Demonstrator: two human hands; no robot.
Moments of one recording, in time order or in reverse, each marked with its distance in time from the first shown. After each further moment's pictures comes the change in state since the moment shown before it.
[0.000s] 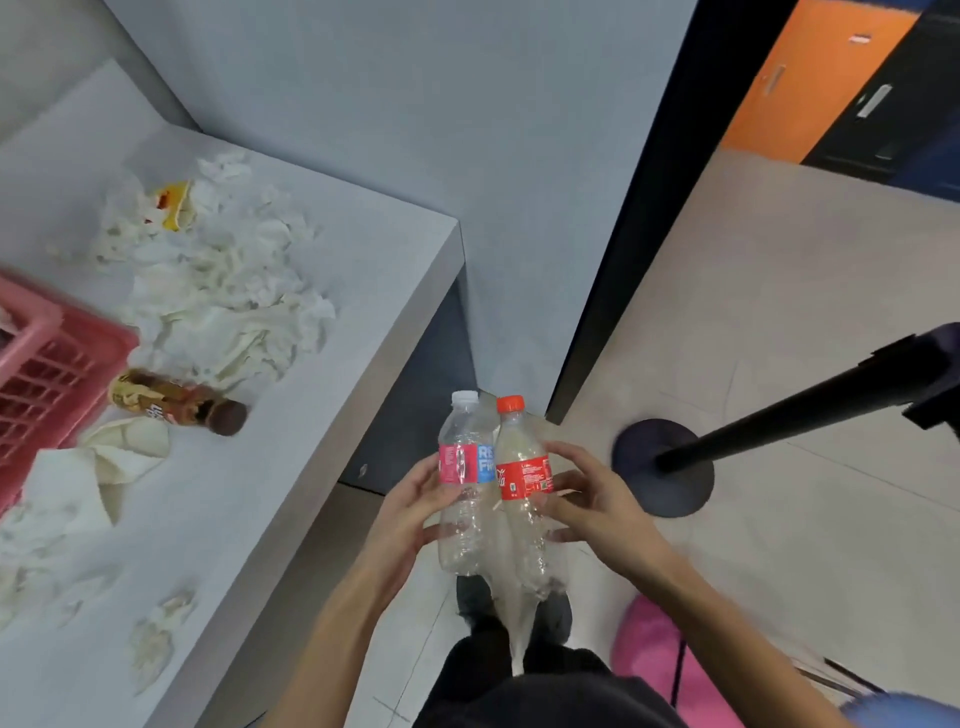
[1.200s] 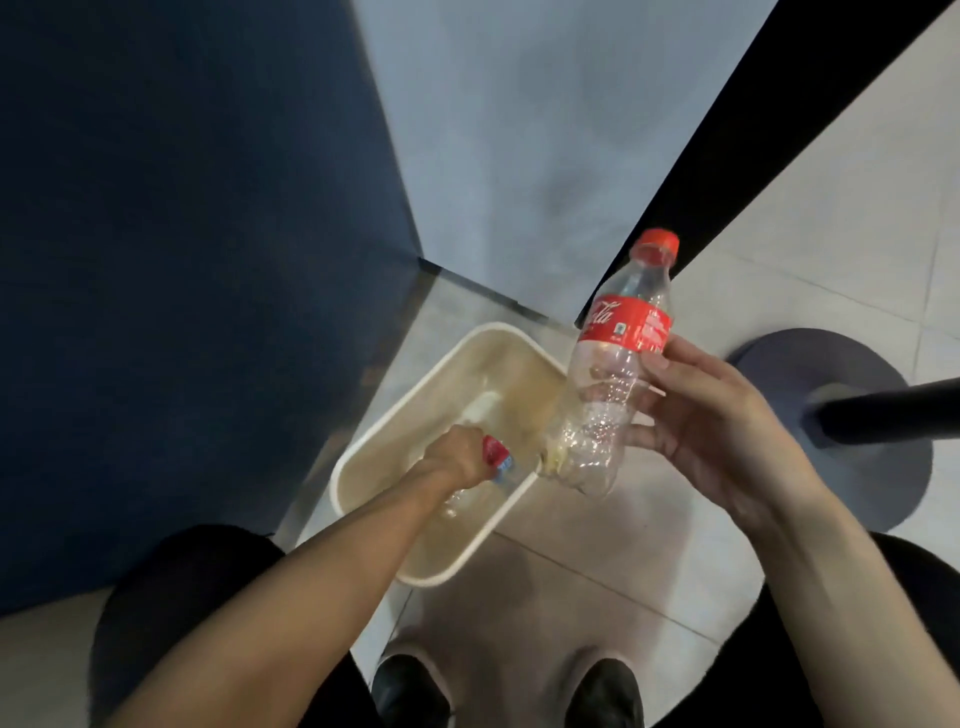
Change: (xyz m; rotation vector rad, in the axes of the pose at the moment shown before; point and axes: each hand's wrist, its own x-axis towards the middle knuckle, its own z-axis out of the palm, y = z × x) left_hand 0.599 -0.535 -0.053 1.398 -0.245 -0.194; right_hand 0.429 0.434 -0.120 0.431 0.036 -0.058
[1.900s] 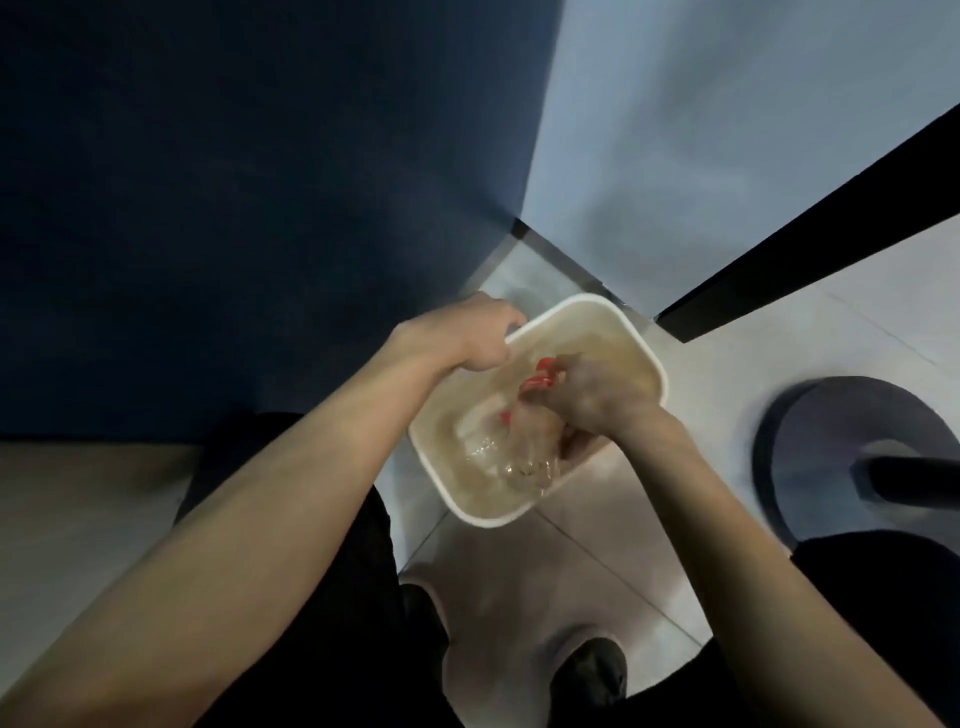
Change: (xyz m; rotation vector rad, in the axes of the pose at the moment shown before) left_hand -0.093 -0.027 -0.133 -0.065 0.138 0.144; right_hand 0.075 0.065 0.105 -1.175 -0.107 0.520
